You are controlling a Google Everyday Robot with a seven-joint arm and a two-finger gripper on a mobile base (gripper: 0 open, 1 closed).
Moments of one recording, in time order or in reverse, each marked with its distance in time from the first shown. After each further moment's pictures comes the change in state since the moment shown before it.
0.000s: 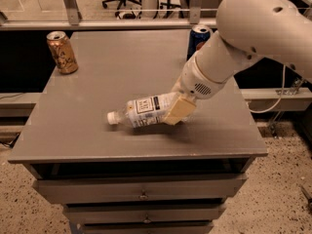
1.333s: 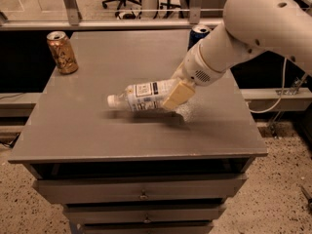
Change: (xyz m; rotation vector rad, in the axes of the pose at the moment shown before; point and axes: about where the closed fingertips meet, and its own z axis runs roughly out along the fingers) arm -0.010 -0.049 -0.004 0.091 -0.093 0.033
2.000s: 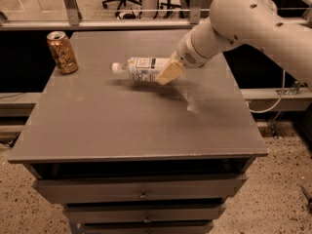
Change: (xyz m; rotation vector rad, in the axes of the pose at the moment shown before) arm -0.015 -0.096 0.034 0.165 -0.063 0.138
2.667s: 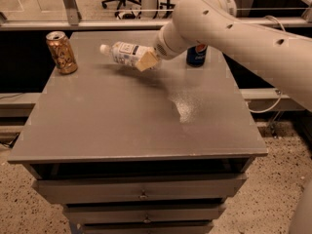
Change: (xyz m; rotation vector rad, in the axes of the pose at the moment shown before) arm -0.057 -0.023 0.050 0.139 -0.040 0.144
